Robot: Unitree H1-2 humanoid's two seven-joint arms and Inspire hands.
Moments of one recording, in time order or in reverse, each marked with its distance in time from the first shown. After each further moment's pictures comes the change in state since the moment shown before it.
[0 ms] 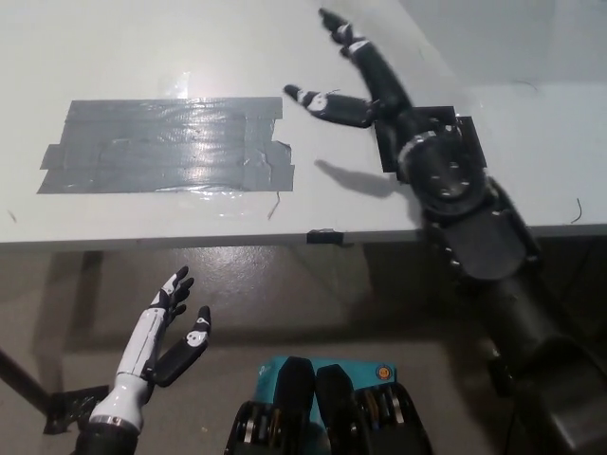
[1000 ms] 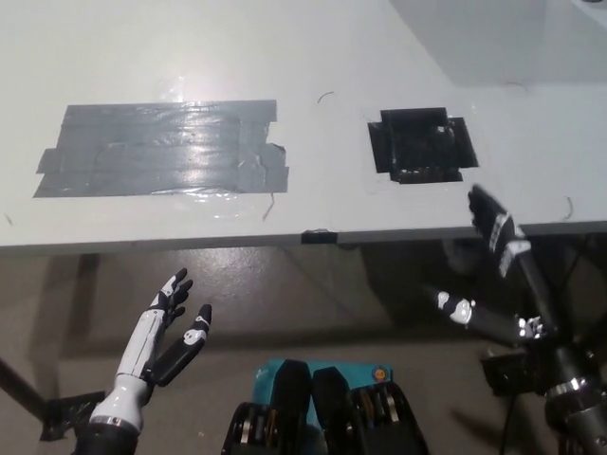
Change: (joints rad) left_arm -0.001 -0.004 0.003 0.016 -0.002 -0.006 0.000; right_arm 0.804 -0.095 -0.061 -0.809 0.119 0.085 0.063
